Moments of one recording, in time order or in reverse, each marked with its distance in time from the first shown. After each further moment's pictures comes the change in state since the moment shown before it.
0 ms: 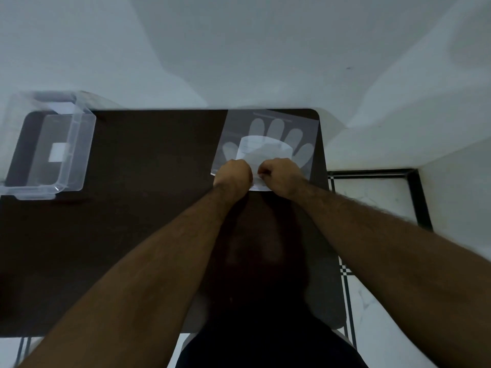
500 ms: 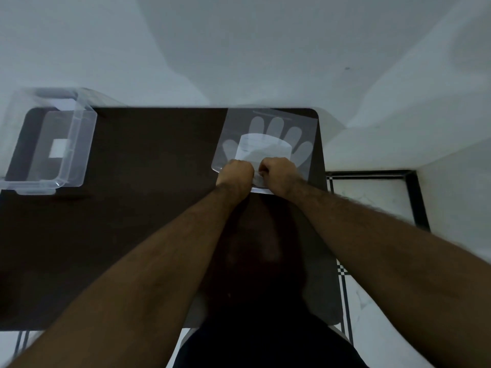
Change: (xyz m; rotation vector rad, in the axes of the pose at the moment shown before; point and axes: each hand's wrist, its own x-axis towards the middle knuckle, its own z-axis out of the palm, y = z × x) left_hand -0.015 0.006 0.001 0.139 0.065 0.112; right_hand -0.004 -0.008 0.002 -0.009 0.021 0.065
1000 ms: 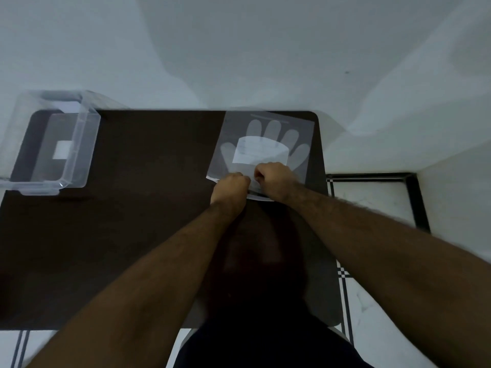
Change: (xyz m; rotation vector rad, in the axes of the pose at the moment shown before) left_hand -0.037 -0.008 0.009 -0.023 0.047 0.064; right_hand -0.008 -0.011 0.000 -0.047 -0.074 -0.065
